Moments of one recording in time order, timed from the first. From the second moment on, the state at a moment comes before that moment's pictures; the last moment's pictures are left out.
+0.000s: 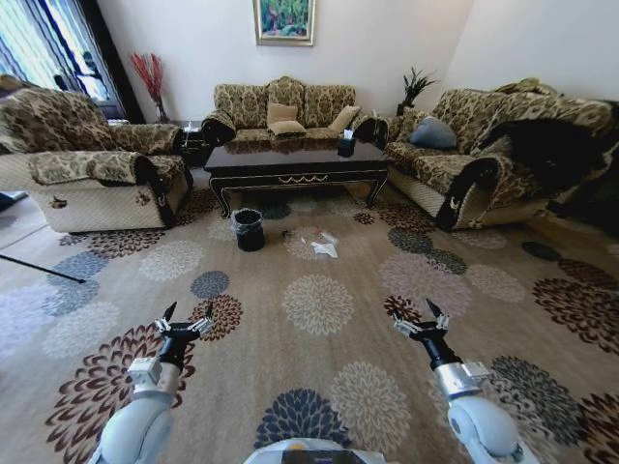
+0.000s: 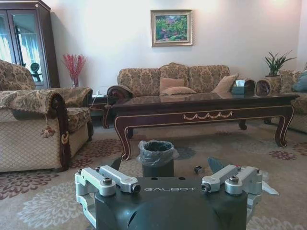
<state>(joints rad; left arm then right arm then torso) 1.70 -1.16 -0.65 -2.23 -0.37 0.08 -0.19 -1.69 1.11 0.71 2.02 0.36 0.17 -0.03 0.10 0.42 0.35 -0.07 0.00</state>
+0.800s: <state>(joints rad) 1.71 -1.16 -0.66 -2.22 -0.37 0.08 -0.19 -1.71 1.12 0.73 2.03 0.36 0.19 -0.05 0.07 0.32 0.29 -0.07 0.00</state>
